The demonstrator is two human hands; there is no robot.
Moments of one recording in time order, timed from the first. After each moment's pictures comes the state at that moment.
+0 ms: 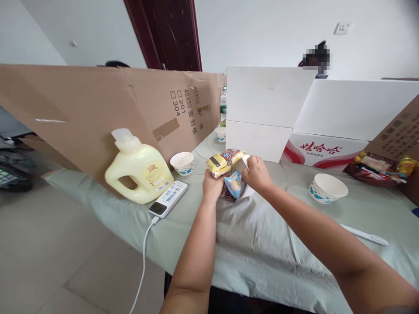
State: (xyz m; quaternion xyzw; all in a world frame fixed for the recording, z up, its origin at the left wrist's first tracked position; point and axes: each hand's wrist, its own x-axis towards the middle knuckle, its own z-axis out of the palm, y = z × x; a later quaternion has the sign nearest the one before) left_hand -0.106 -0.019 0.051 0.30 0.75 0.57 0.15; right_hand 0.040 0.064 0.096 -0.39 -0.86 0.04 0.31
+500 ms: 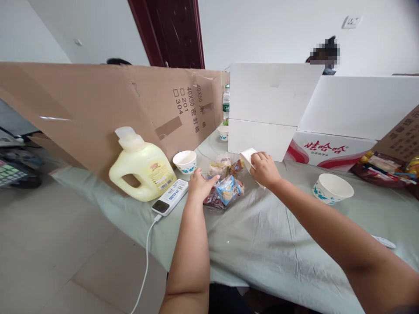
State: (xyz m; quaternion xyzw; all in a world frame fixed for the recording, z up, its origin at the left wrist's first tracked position) left_hand -0.149 -0.054 0.061 0.35 0.84 0.40 0.08; right_hand 0.055 0.085 0.104 -0.31 -0.91 -0.09 0.25
